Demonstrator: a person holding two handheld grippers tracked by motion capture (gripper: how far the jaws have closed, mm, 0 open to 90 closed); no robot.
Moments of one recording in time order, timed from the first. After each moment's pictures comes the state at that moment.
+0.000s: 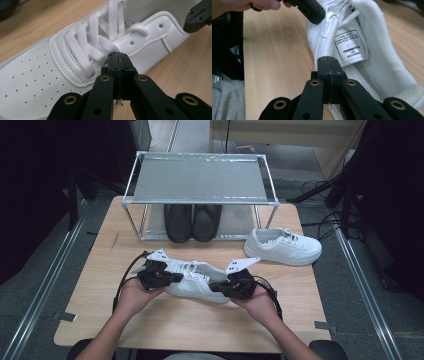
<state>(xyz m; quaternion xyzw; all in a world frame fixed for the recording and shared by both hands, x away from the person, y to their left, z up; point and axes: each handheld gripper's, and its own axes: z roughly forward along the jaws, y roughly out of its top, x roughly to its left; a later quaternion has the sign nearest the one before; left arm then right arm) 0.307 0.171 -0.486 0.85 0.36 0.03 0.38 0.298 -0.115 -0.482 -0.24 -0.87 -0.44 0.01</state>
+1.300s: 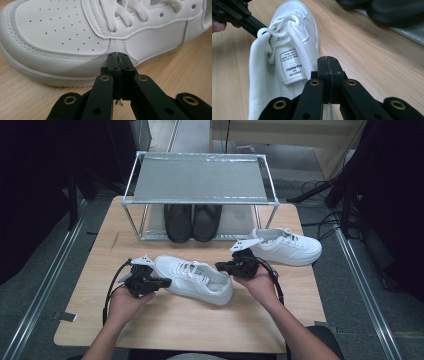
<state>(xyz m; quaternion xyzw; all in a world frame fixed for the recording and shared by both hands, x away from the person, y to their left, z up) 0.290 0.203 -0.504 0.81 0.44 0.01 0.39 0.357 -0.125 -0.482 -0.28 -0.86 -0.43 -0.01</state>
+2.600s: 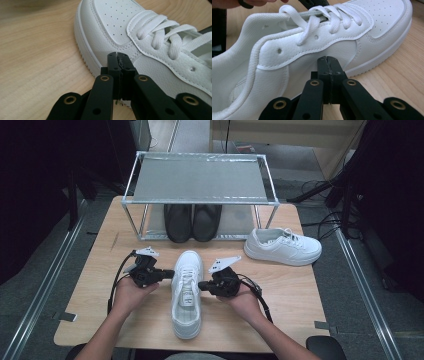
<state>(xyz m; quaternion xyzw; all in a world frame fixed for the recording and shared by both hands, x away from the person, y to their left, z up) 0.322 0.198 -0.504 0.81 0.44 0.02 0.39 0.311 -0.077 -0.502 -0.24 -0.88 -0.41 0.01</state>
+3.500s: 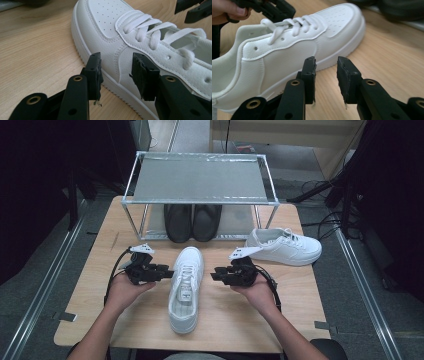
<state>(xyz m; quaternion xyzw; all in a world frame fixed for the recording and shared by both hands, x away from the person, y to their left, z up) 0.323 0.213 -0.496 0.81 0.42 0.01 0.41 0.337 -0.124 -0.489 -0.29 -0.85 -0.45 0.00</state>
